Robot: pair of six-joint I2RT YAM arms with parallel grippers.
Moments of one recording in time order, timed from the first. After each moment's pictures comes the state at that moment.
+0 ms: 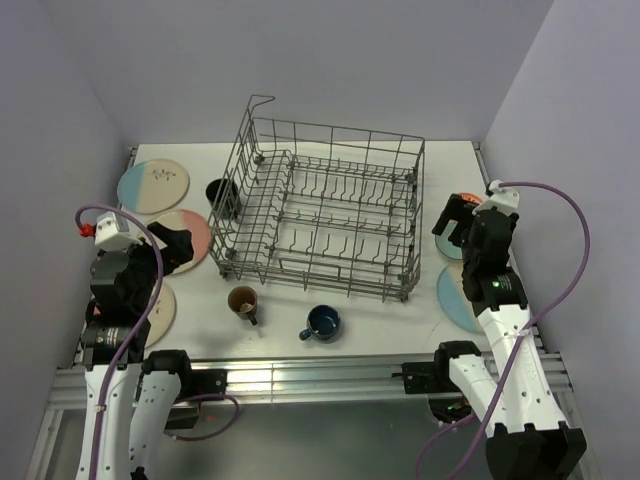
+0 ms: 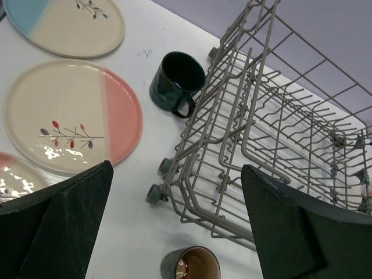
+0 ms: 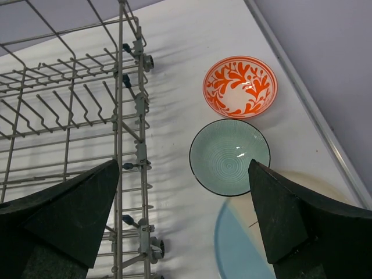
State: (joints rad) left arm 0.01 0.46 0.72 -0.49 -0.04 -0.49; right arm 0.01 0.73 0.74 -0.33 0.27 0.24
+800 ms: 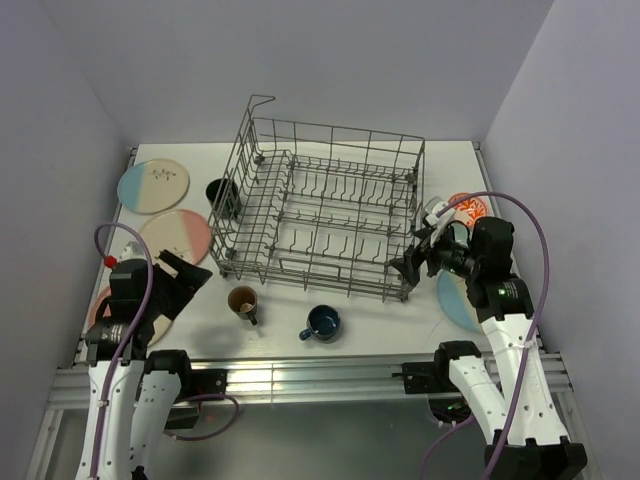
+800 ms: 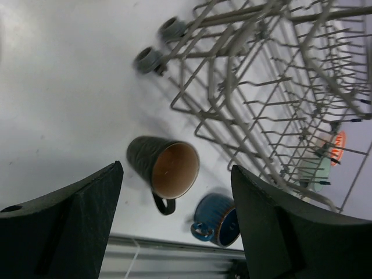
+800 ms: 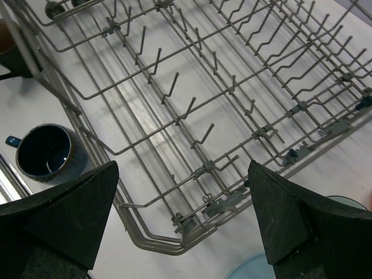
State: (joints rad) left arm 0.01 0.46 0.69 -0.86 0.15 -0.86; right arm 0.01 0.68 0.79 -0.57 -0.69 -0.37
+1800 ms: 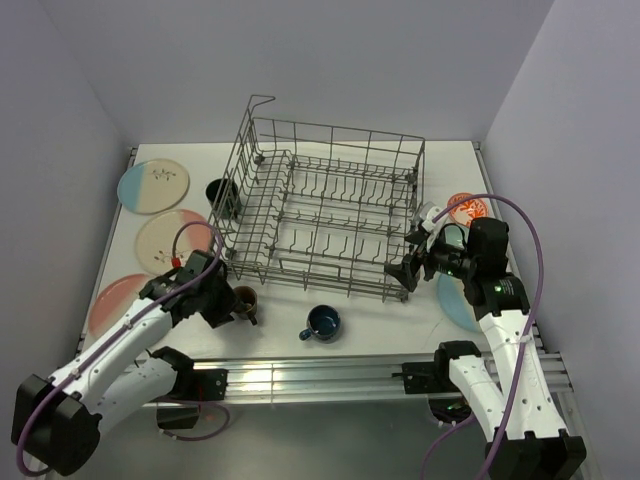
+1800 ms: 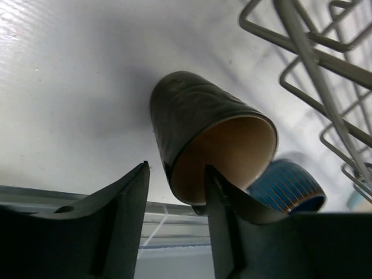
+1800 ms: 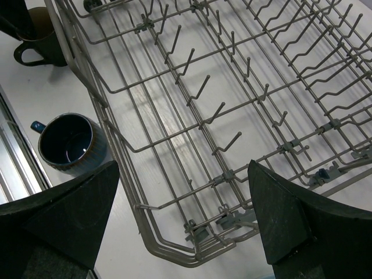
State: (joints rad) left arm -0.46 0.88 0.57 -0.80 0.02 -1.12; right arm 0.01 0.70 0.74 -0.56 -0.83 -0.43
